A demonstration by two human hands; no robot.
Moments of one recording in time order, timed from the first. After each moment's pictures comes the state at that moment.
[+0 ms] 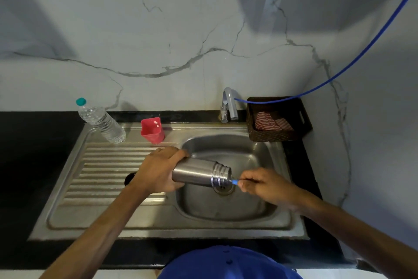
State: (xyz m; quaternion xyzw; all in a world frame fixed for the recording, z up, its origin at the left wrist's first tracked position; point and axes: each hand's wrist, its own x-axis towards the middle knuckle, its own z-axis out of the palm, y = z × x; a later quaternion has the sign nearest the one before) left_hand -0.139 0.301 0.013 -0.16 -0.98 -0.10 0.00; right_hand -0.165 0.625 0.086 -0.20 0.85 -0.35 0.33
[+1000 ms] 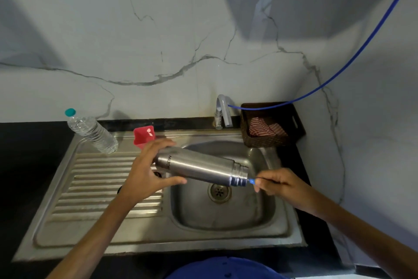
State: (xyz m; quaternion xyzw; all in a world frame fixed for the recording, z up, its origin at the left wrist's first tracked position) left_hand -0.146 0.288 0.024 -0.10 -0.90 -0.41 0.13; right_hand -0.185 0.679 0.056 -0.24 0.79 -0.50 0.27
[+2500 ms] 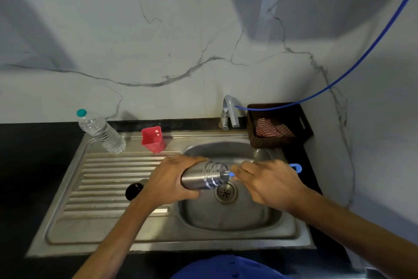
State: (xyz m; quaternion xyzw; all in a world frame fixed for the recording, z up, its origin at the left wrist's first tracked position) left_hand -0.142 0.318 0.037 -0.15 -0.95 -0.27 -0.02; right_hand -0.181 0.616 0.087 -0.48 0.87 0.02 -0.15
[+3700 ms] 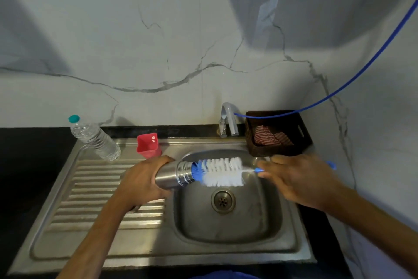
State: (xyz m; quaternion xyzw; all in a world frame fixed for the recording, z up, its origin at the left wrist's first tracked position) left_hand -0.156 0.264 0.030 -0.05 -0.97 -0.25 -0.03; right_hand -0.206 0.660 0.124 -0.41 0.90 -0.05 -0.13
